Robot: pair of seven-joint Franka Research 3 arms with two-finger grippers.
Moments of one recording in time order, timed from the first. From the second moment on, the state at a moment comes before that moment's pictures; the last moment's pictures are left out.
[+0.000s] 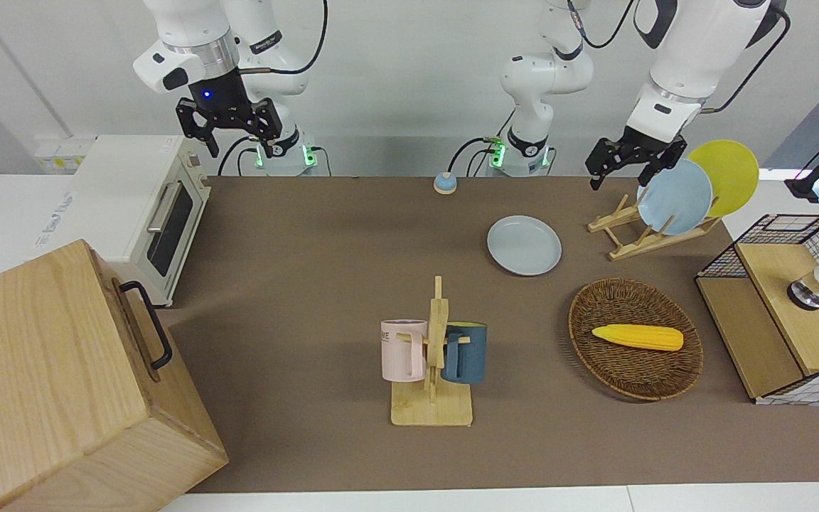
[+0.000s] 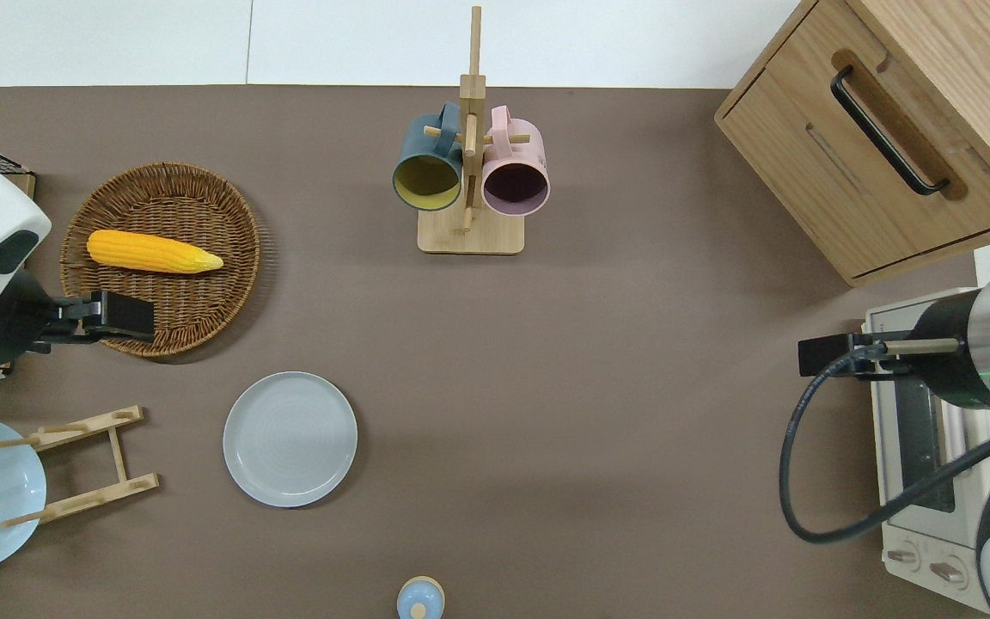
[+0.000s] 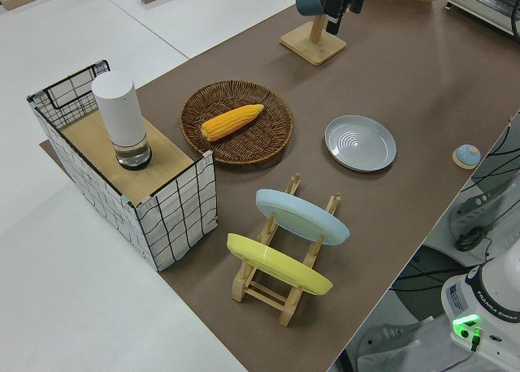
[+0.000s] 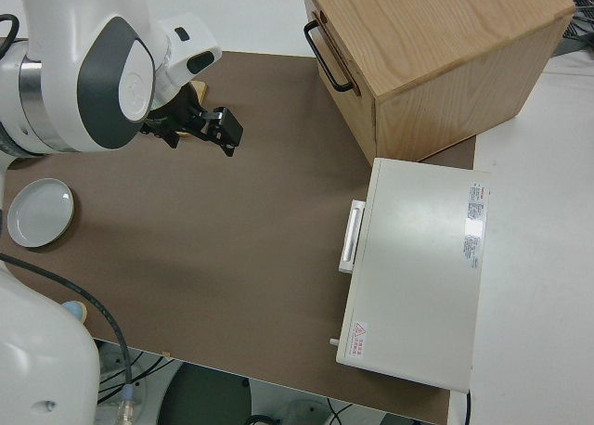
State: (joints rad) left arm 0.07 -0.03 -0.13 -1.62 -0.01 1.57 -0.14; right arm -0.25 -0.12 0.37 -1.63 0.05 1.51 0.17
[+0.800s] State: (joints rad) left arm 0.07 -0.04 -0.16 -1.62 -0.01 1.57 -0.14; right arm -0.25 -0.12 0.37 -1.63 0.05 1.51 0.17
